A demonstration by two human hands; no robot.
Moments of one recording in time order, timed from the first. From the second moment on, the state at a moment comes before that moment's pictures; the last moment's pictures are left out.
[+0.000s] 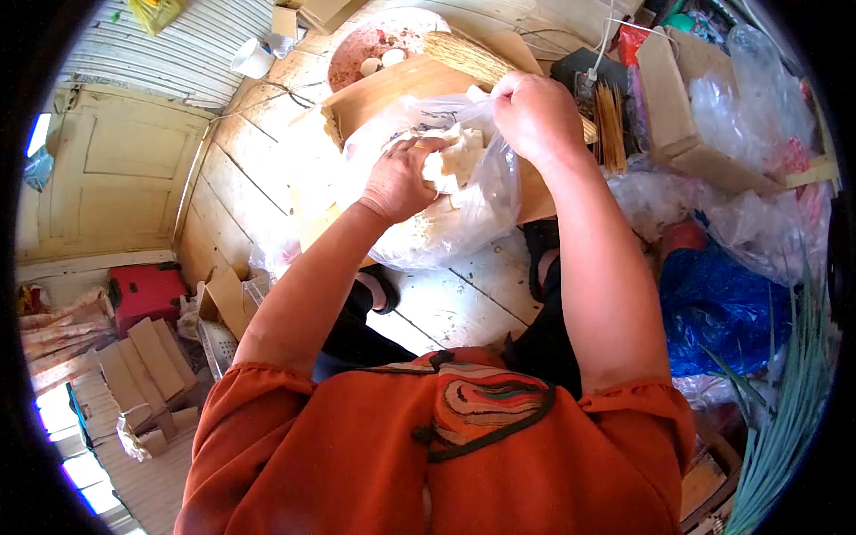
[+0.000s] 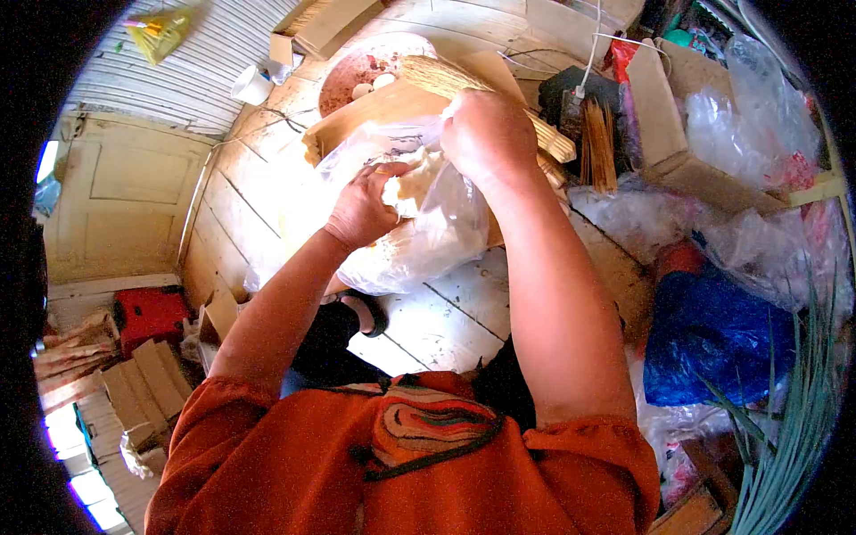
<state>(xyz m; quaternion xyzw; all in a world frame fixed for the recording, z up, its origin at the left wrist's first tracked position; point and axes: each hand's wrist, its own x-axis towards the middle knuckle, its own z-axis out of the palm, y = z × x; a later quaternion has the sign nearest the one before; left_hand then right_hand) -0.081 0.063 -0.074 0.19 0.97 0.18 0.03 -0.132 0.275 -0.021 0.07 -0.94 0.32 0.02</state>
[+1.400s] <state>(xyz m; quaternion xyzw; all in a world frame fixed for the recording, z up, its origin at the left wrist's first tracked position) -0.091 0.067 -0.060 0.13 0.95 0.26 0.13 -0.111 0.273 -0.008 0.11 -0.93 0.34 0.03</state>
